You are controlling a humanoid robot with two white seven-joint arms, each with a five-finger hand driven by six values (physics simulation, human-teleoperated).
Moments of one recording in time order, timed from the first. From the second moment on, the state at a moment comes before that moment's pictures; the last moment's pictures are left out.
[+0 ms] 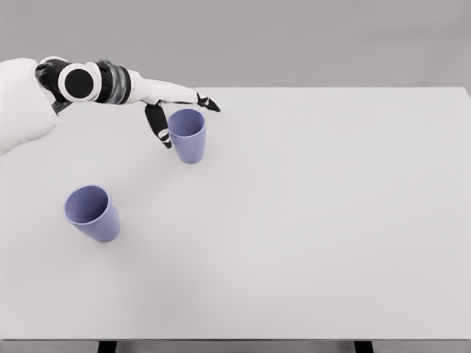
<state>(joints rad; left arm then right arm) -1.29 0.53 -1.38 -1.09 0.12 -0.16 -0.61 0.00 0.00 -0.06 0.05 -0.06 -0.07 0.10</state>
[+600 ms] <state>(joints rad) -1.28 0.51 -1.39 -1.05 0.10 -0.16 -0.61 0.00 0.00 -0.06 0.05 -0.05 -0.07 0.10</state>
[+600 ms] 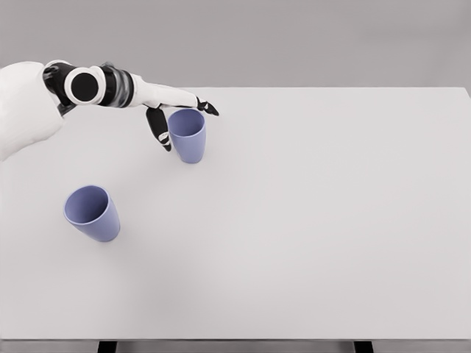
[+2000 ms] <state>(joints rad) -1.29 0.51 -1.39 -1.05 0.08 -0.18 -0.61 0.00 0.00 -0.06 0.05 -0.06 -0.07 0.10</state>
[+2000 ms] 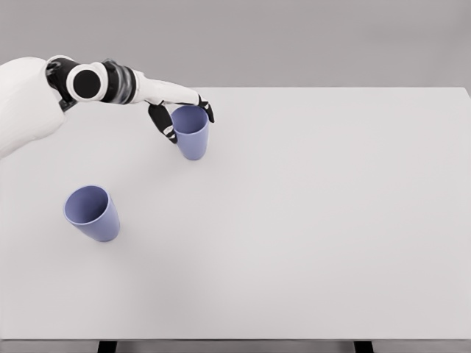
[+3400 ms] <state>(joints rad) -1.42 1.00 -1.37 -1.63 0.17 -0.18 -0.61 0.00 0.00 -0.06 0.05 -0.06 -0.07 0.10</state>
